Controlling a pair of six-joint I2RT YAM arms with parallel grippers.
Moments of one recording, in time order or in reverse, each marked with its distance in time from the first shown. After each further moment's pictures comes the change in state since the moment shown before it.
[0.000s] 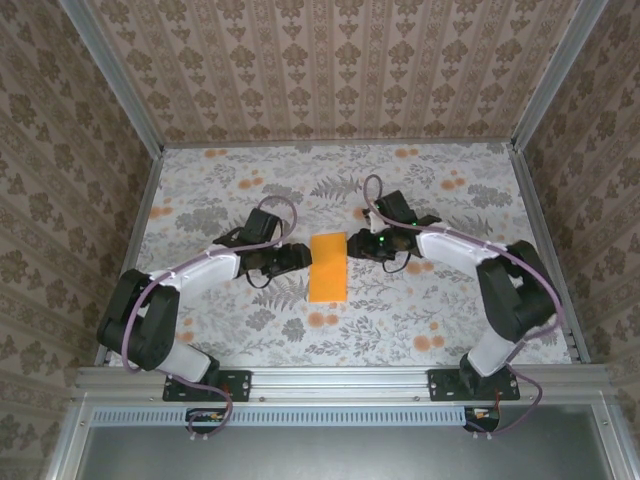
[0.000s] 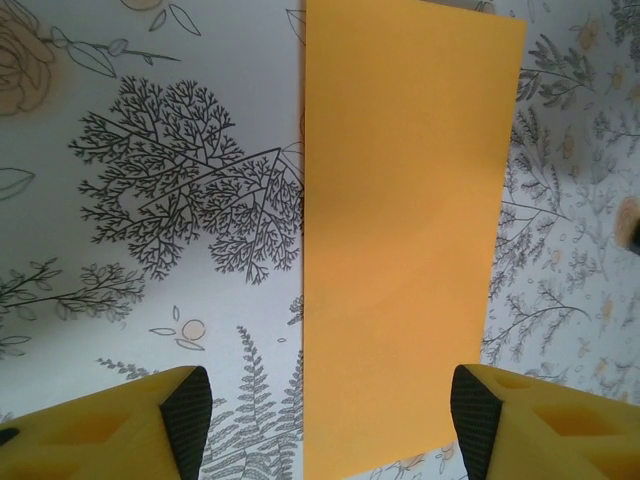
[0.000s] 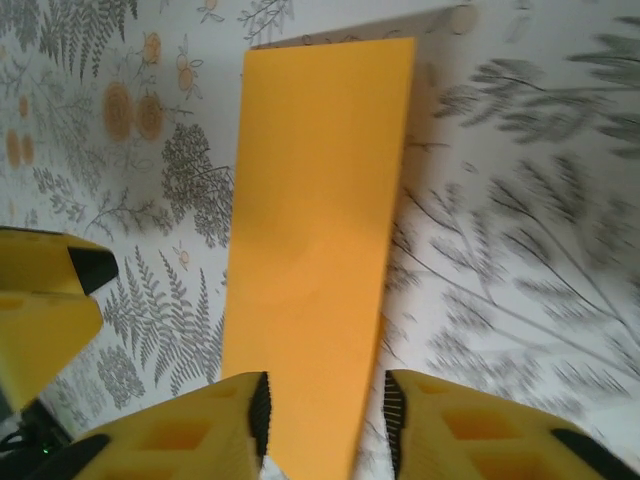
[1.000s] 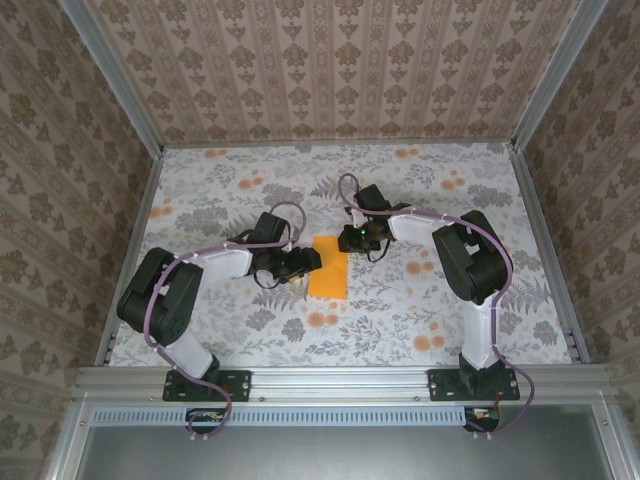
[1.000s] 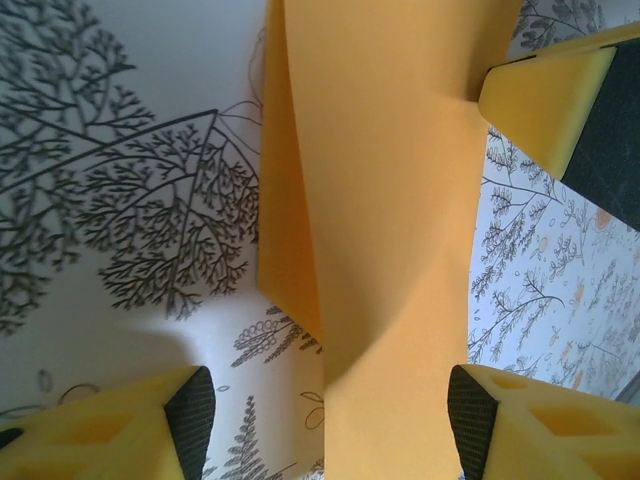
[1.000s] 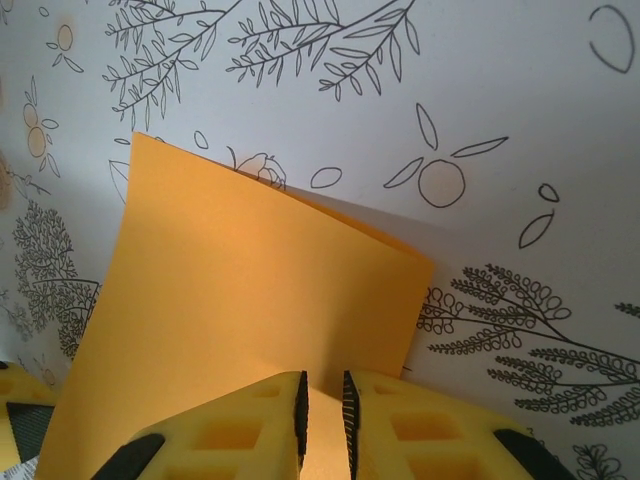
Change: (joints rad) left arm -0.018 0.177 0.013 0.125 0.141 -0.064; right arm 0.011 0.310 0.232 -0.041 0.074 -0.137
